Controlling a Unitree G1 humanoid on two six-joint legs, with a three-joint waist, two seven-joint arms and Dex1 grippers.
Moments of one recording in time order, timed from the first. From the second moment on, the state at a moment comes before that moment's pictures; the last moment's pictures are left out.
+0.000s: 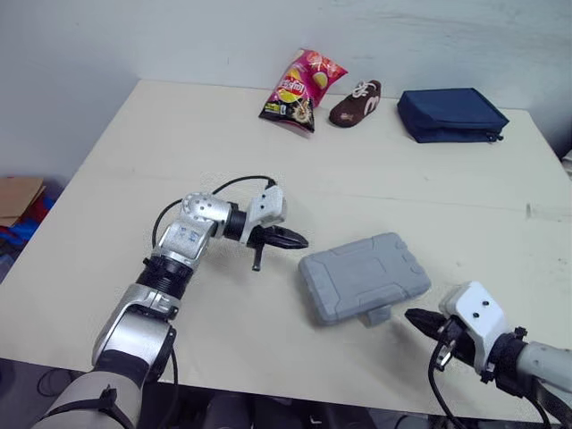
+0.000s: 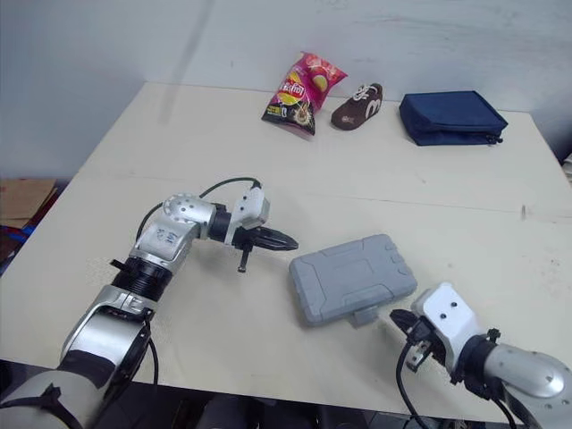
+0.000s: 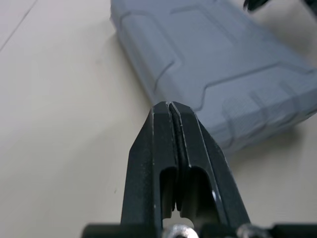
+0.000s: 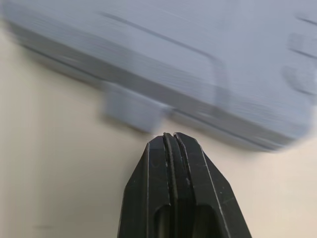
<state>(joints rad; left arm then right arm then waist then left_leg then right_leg) -0.86 0.38 -0.27 0.37 -0.18 0.25 -1.29 0.49 -0.78 -0.35 -0.87 0.53 0.73 0.65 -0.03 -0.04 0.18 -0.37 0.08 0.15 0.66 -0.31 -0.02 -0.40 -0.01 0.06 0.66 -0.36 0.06</state>
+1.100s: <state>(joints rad) -0.93 0.19 -0.53 0.51 0.12 -0.06 -1.13 0.28 -0.62 -0.01 -0.68 0.33 0.69 0.50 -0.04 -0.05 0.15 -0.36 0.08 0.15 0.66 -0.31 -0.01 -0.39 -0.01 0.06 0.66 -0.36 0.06</state>
